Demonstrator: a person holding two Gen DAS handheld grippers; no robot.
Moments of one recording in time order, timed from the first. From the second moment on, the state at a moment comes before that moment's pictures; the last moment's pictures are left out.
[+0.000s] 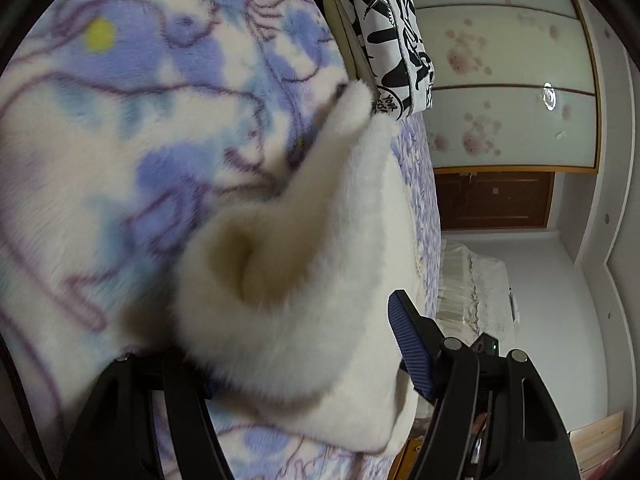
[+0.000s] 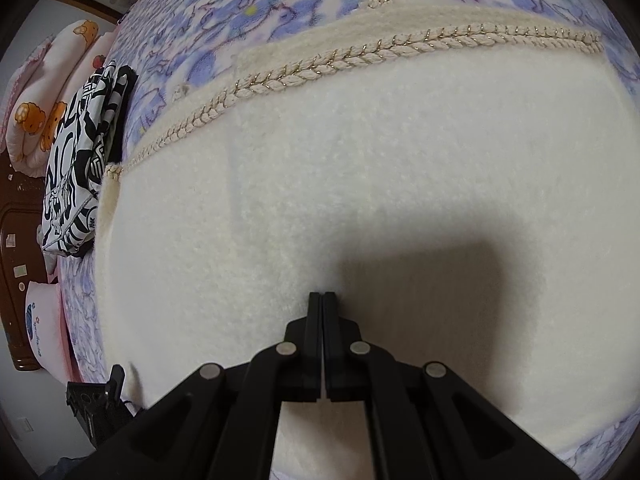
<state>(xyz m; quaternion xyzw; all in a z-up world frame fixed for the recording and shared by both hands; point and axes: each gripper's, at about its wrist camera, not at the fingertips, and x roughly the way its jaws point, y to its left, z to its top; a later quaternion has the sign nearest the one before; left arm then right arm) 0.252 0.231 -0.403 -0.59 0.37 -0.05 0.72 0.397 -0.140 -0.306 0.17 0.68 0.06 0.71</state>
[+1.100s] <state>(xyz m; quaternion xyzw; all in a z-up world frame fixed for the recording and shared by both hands) 0.310 0.200 -0.289 -0.50 0.38 -0.05 0.78 0.387 -0.151 -0.310 0.21 0.66 0.06 0.72</state>
